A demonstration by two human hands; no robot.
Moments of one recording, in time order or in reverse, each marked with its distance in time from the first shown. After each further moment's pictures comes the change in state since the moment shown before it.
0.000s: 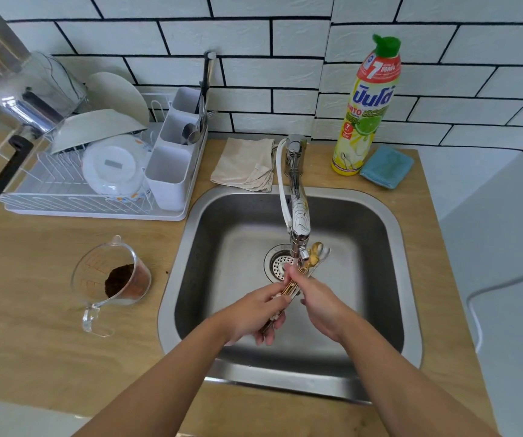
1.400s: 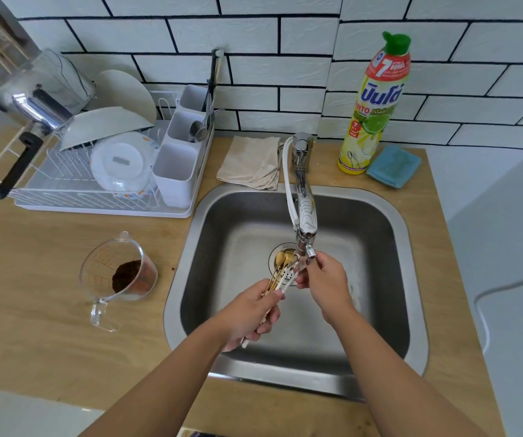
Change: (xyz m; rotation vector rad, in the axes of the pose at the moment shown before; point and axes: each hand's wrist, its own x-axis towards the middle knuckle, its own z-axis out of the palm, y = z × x) left_hand -0.012 -0.013 -0.004 -0.182 0.125 -0.017; right_hand 0.017 -0.009 0.003 -0.134 0.410 -0.299
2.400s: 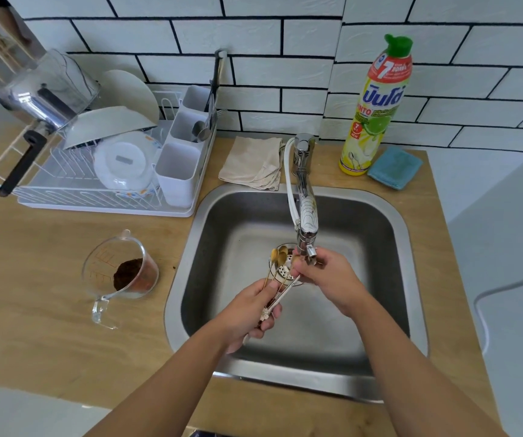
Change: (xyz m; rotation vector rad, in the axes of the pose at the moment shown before) left_hand -0.004 0.000 0.006 -0.131 0.065 0.034; right_hand 0.008 -0.015 -0.024 0.114 -0.385 -0.041
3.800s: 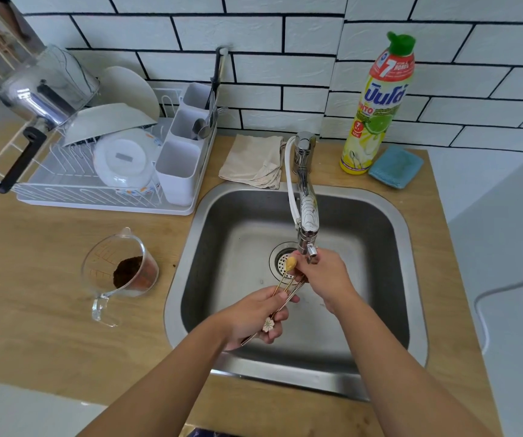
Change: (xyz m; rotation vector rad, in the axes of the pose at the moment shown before) left_hand 0.000 0.003 0.002 0.095 -0.196 -0.060; right_hand 0.001 -0.007 0.022 -0.121 0.232 0.087
